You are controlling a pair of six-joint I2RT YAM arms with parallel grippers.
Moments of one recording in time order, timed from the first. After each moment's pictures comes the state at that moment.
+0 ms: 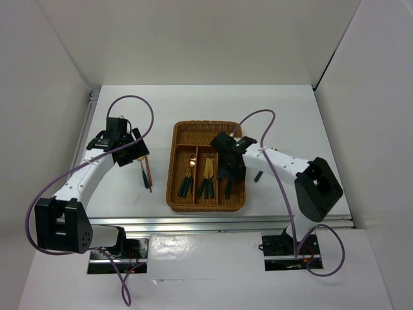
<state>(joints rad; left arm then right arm) -0.07 1.31 0.99 -0.62 -0.02 -0.55 0.76 1.66 1.16 -0.86 0.20 0.89</state>
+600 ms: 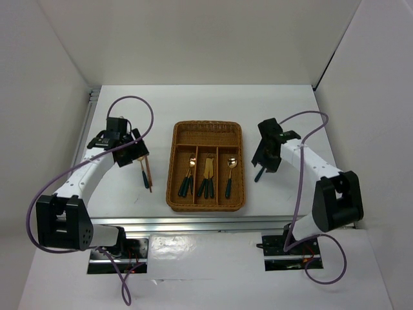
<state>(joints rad) -0.06 1.33 0.99 -0.62 -0.02 -0.55 0.28 1.45 1.05 -0.78 0.16 0.74</state>
